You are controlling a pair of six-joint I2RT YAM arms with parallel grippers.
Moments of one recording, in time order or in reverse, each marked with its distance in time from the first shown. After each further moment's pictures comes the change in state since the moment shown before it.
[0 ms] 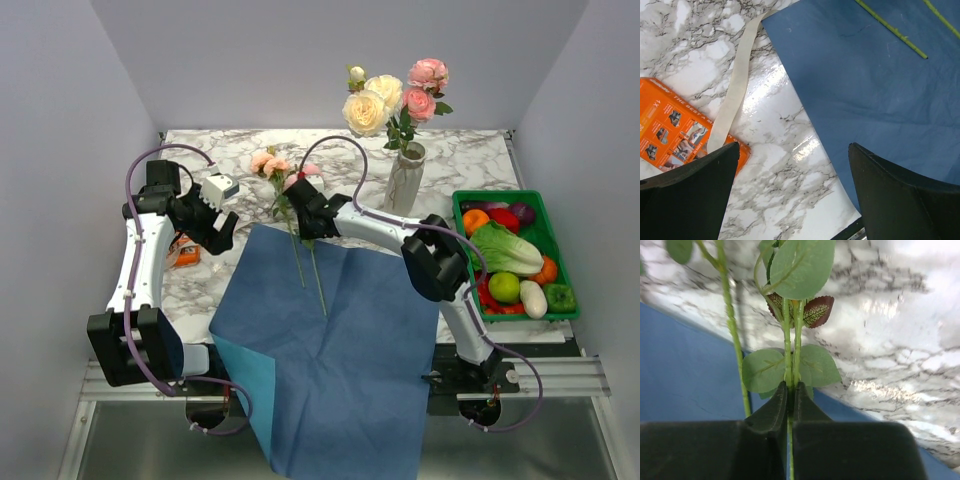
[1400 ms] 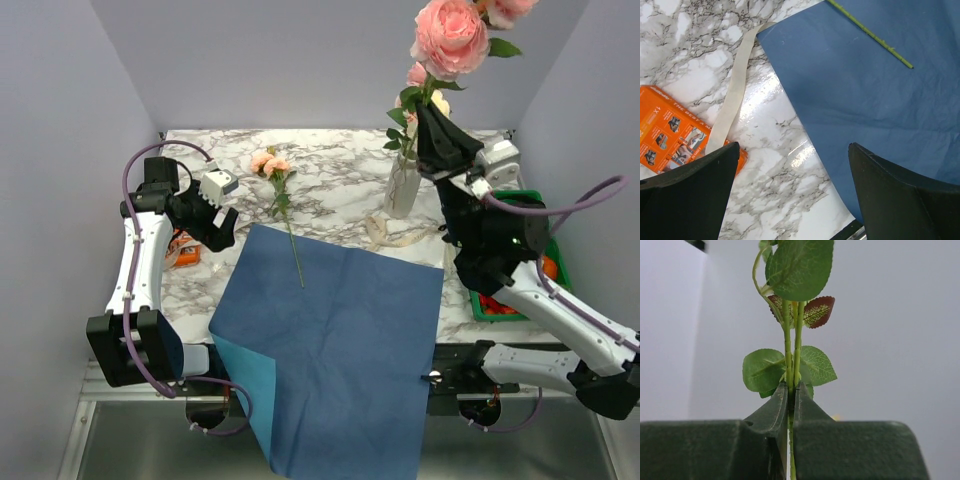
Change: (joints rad) left arm 0.001 -0.004 0.029 -0.019 0.037 -0.027; right arm 0.065 -1.164 -0.593 1.251 -0.056 -1.125
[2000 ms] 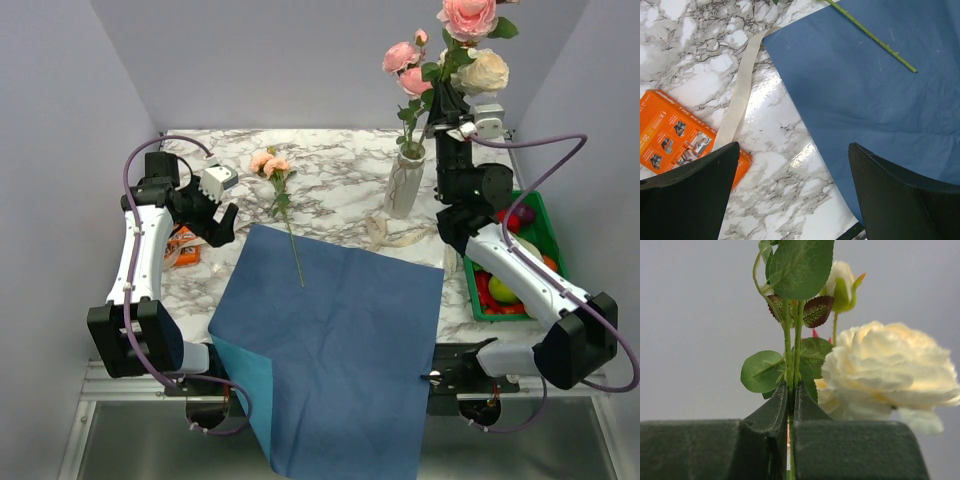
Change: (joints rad) left arm 0.000 0.046 0.041 0.000 0.001 -0.001; right arm -0.413 0.230 -0.058 0.226 0.045 0.233
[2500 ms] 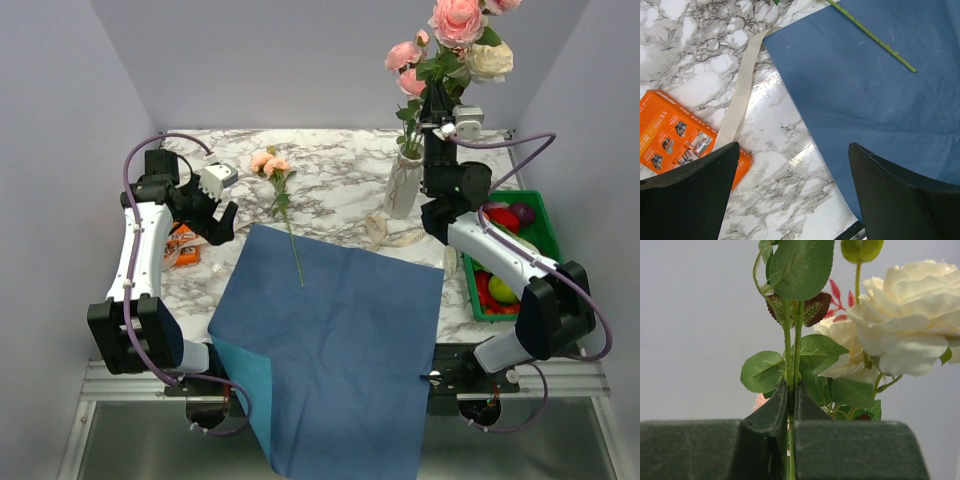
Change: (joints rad) left arm 0.000 0.019 0.023 -0.016 -0.002 0.002; right arm -0.036 0.181 0.000 0.237 0.025 -0.047
